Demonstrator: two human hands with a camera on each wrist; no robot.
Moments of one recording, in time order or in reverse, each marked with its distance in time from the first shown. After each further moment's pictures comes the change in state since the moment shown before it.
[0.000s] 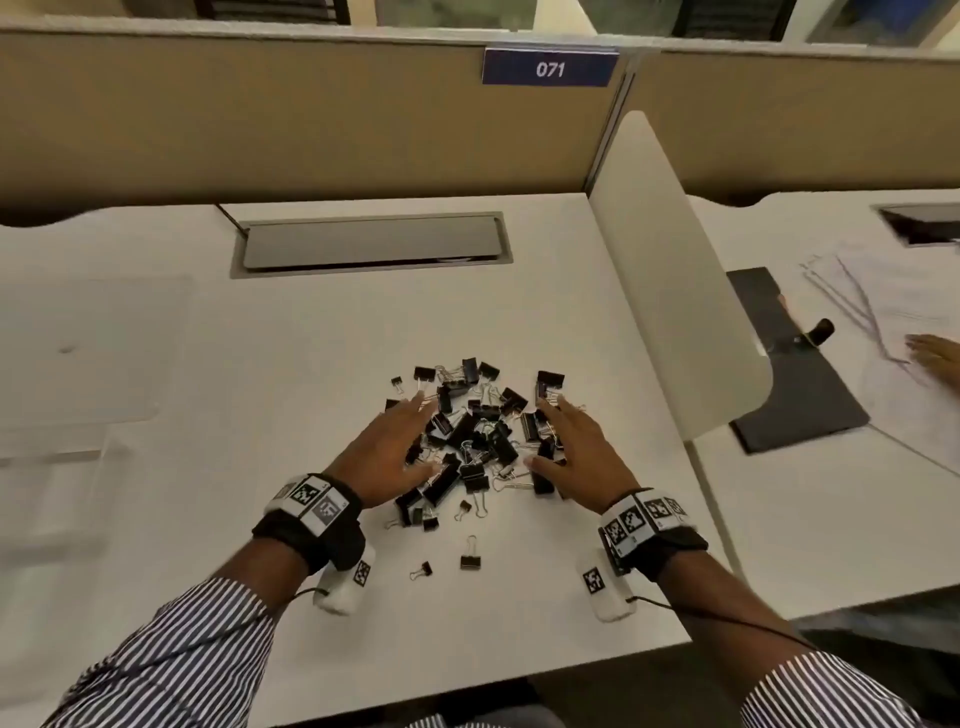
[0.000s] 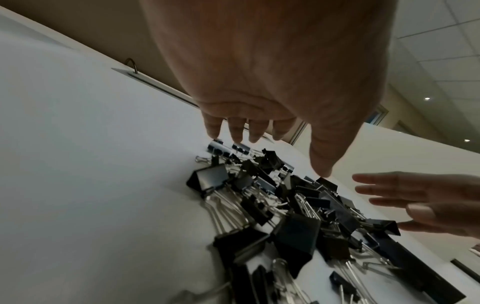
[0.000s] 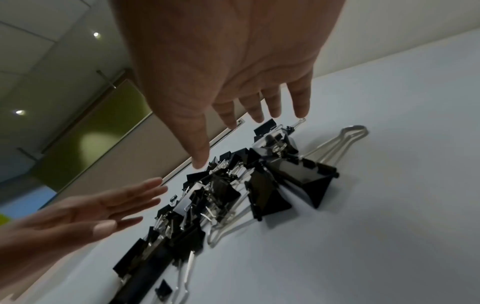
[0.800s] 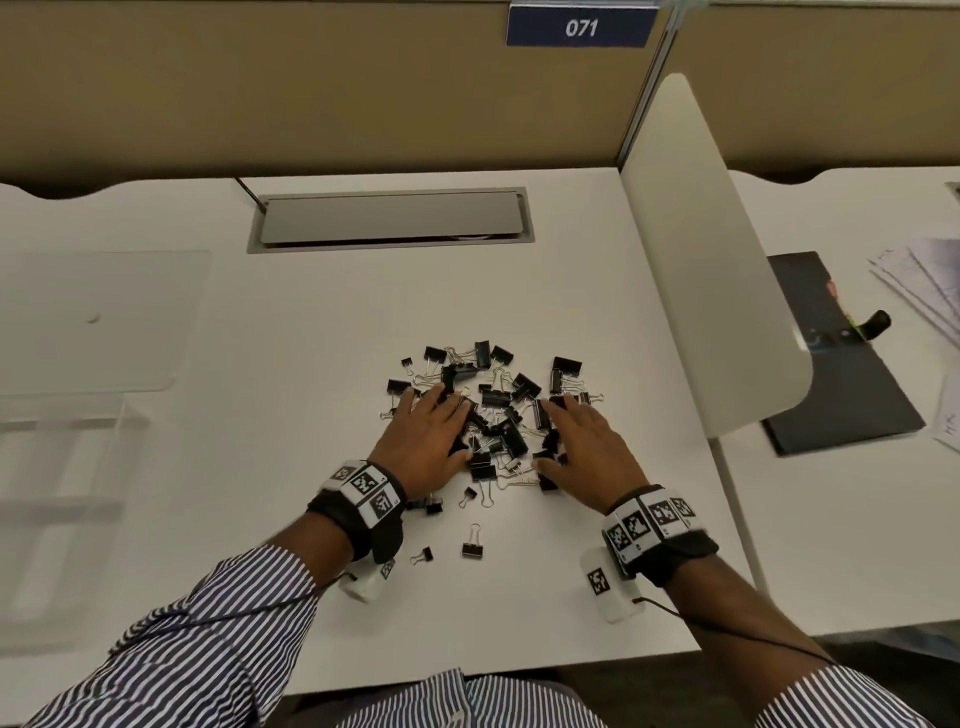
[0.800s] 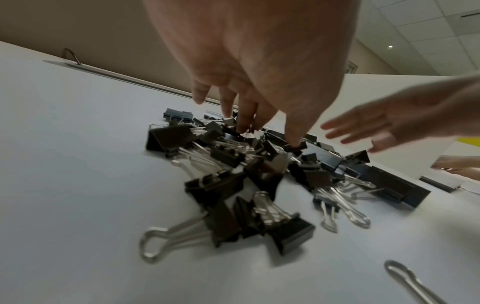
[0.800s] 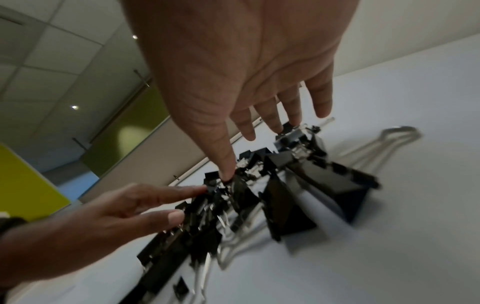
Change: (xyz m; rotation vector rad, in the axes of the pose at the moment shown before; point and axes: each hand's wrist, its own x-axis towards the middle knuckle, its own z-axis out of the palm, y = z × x) left_hand 0.025 0.033 0.030 0.530 -0.007 -0.055; right_hand 0.009 0.007 0.013 -0.182 -0.077 -0.015
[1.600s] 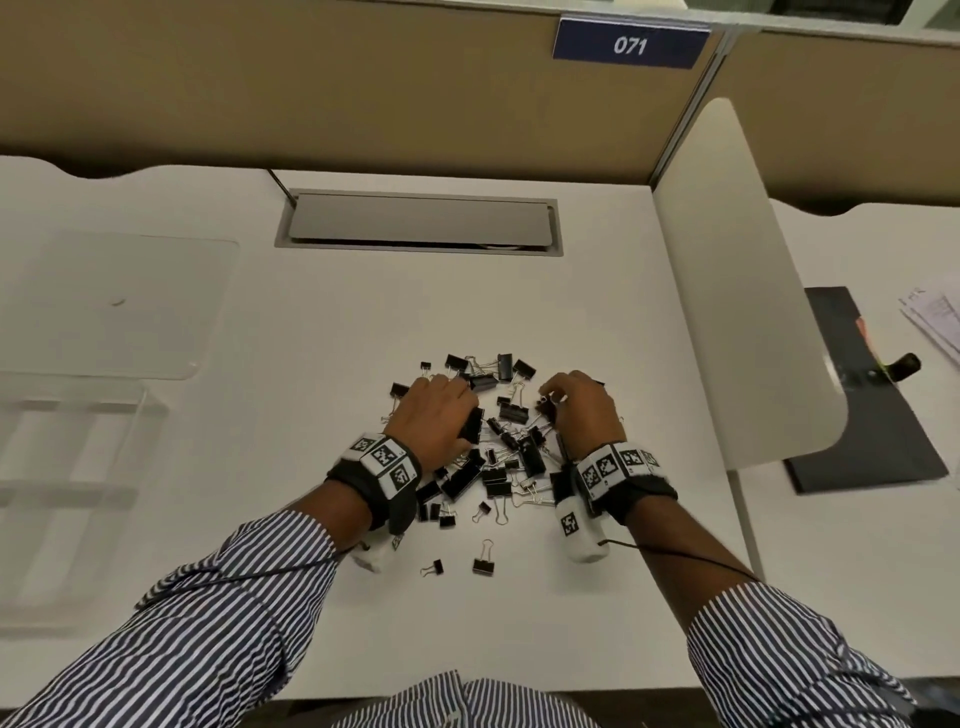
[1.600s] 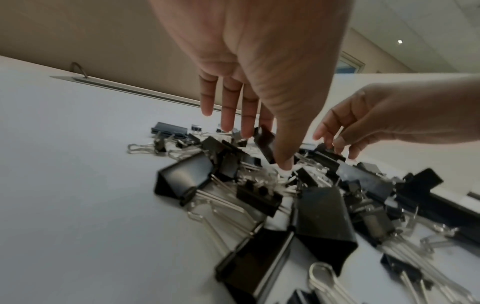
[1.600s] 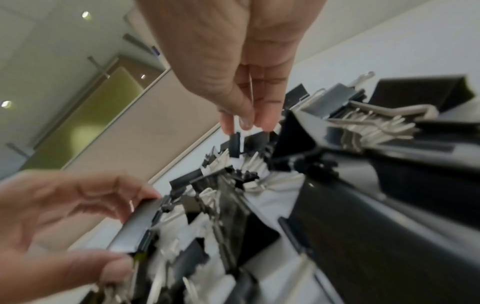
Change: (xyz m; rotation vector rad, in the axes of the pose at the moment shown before) left_hand 0.023 -0.026 -0.021 -0.028 0.132 -0.026; right_hand 0.086 -0.023 -0.015 0.173 0.213 0.028
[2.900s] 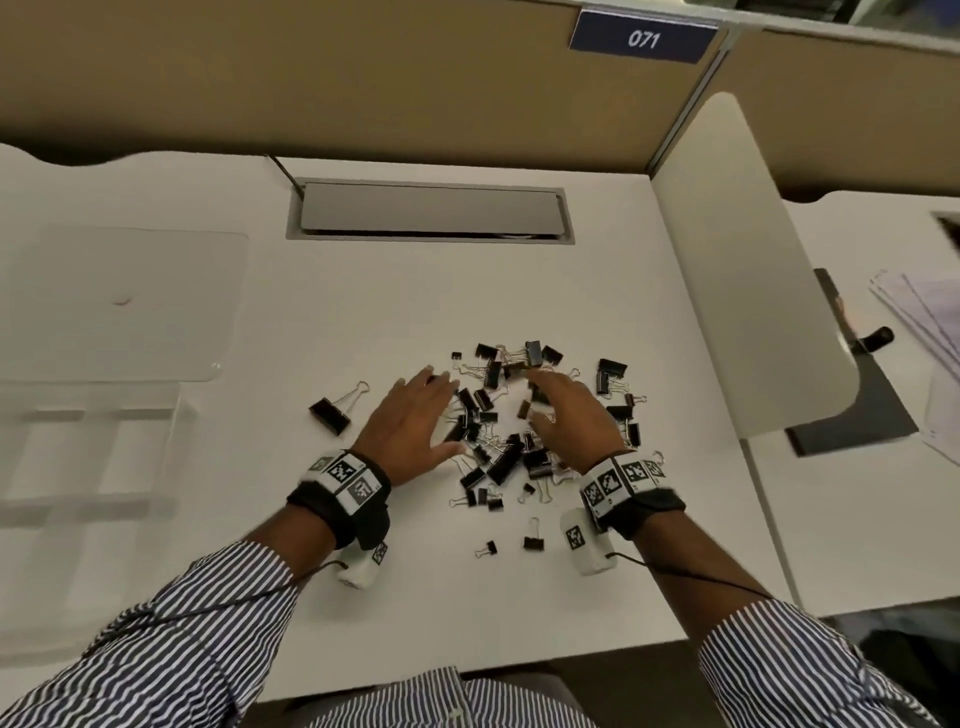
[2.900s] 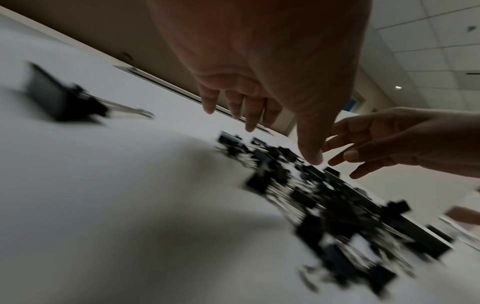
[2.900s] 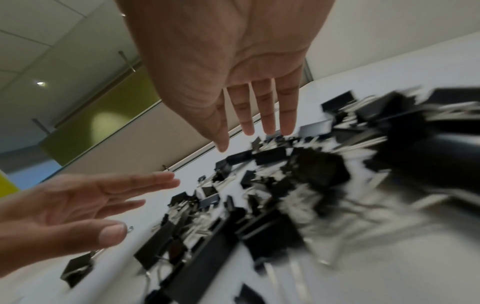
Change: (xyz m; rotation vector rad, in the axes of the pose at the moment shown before) left_hand -0.067 -0.077 0.020 -0.335 0.023 0.038; right_hand -0.047 -0.073 0.020 -0.072 -0.065 -0.084
